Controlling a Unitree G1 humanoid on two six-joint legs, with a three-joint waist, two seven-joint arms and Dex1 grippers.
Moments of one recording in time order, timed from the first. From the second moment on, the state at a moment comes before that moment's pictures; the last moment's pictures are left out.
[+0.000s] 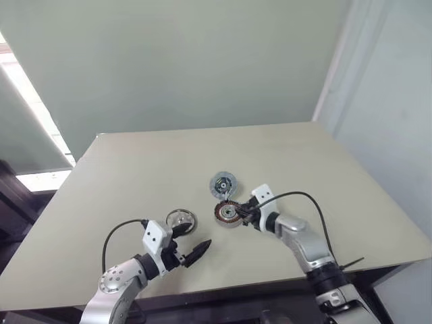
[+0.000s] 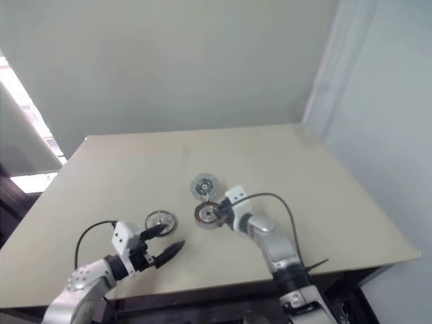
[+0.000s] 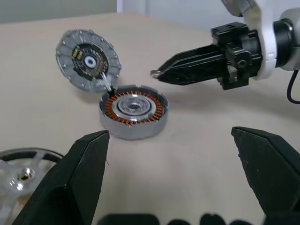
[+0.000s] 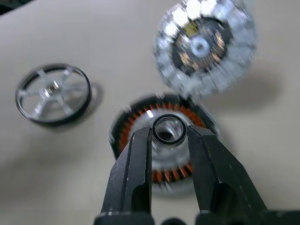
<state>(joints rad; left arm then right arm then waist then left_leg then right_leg) 0.20 0.42 0.03 -0.21 -0.39 0.20 -0.74 -0.43 -0.05 0.21 0.30 0.10 0.38 0.50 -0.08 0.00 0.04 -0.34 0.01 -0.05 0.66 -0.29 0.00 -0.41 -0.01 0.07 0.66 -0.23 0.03</state>
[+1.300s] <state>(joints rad) 0.21 0.41 0.05 -0.19 -0.39 0.14 -0.71 -0.55 0.04 0.21 0.68 0.02 0.18 0.44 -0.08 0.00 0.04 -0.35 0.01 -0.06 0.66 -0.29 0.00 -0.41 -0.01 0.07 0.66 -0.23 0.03</state>
